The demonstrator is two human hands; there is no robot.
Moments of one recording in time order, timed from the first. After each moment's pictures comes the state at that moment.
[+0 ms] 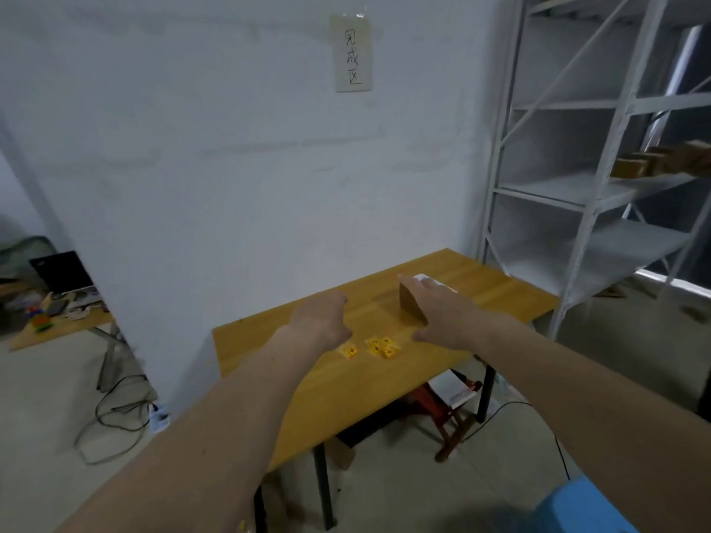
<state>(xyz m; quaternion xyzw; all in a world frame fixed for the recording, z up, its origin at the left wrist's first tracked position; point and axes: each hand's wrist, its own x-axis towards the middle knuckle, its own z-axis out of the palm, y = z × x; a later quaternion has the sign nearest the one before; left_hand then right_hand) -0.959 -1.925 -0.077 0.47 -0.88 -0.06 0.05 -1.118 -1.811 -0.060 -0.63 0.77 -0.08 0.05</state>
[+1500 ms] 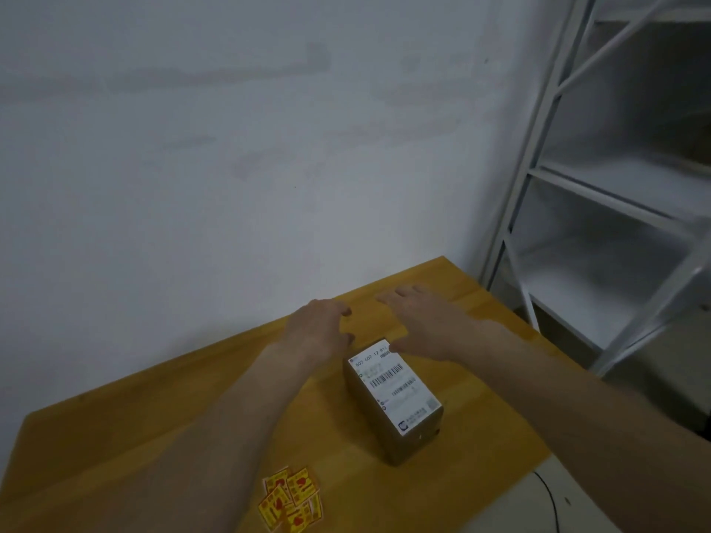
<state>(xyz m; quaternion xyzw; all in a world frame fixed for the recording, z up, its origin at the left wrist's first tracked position) -1.369 -2.288 -0.164 0.48 -0.87 -0.15 0.03 -1.515 -2.201 -0.127 -0.70 0.71 0.01 0.08</state>
